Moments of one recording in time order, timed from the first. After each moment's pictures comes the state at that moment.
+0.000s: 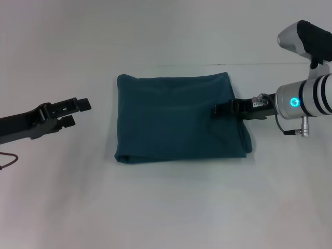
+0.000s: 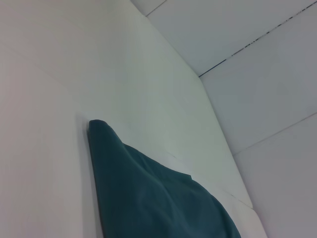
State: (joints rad) left arm -0.49 -2.11 0.46 0.88 2.12 1.49 -2.34; right arm 0.91 2.05 -0.86 -0.42 -2.36 -0.88 2.51
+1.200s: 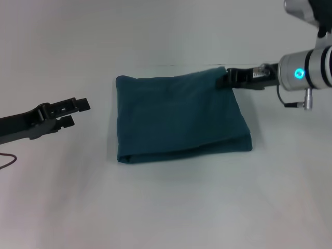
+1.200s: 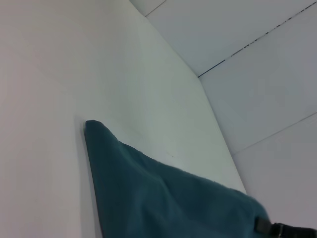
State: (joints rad) left arm -0.49 -2.11 0.45 0.88 2.12 1.50 -2.34; right arm 0.88 2.07 -0.86 -0.66 -2.34 -0.98 2.54
